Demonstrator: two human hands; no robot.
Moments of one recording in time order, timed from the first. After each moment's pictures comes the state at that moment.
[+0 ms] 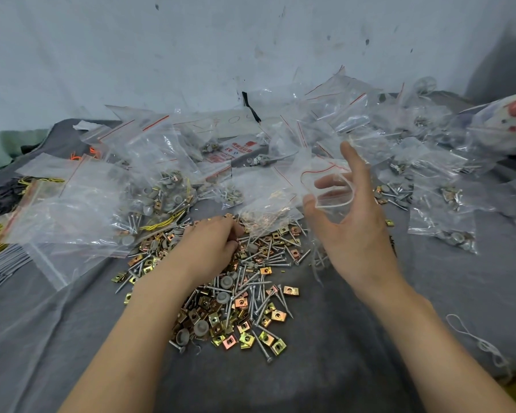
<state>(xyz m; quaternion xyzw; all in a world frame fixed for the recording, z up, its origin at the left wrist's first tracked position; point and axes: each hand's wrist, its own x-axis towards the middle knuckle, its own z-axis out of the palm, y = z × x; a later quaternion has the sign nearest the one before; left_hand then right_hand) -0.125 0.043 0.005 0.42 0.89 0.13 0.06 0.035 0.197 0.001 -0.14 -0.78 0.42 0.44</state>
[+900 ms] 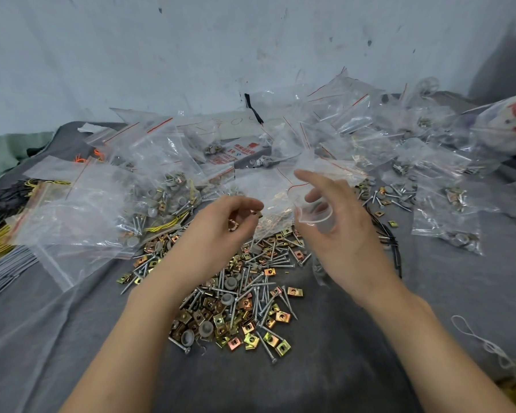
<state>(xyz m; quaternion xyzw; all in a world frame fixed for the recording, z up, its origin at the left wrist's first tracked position) -0.110 0.037 0.024 0.45 0.79 0.42 0.05 0.030 0.194 -0.002 -0.12 -0.85 0.34 0.39</state>
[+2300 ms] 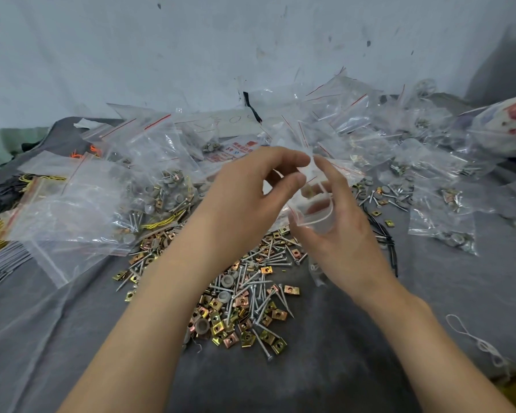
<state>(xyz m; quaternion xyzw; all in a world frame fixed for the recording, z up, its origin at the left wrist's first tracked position) -0.066 0.062 0.082 0.53 0.73 0.44 -0.03 0.033 0.194 -0.007 -0.13 -0.84 0.37 0.38</state>
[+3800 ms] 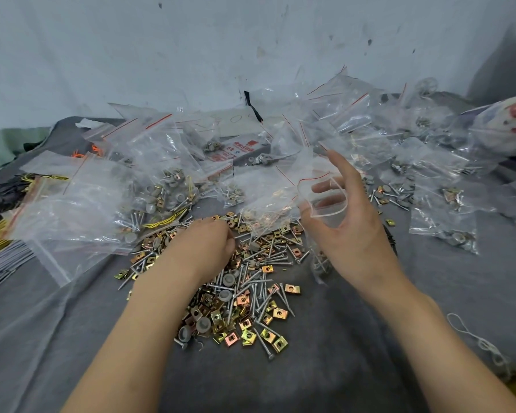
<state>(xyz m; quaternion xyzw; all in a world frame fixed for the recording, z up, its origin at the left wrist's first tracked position) -0.119 0.038 0.012 0.39 0.92 0.05 0.04 0.037 0.201 -0.005 -0.14 -0.82 0.40 0.39</state>
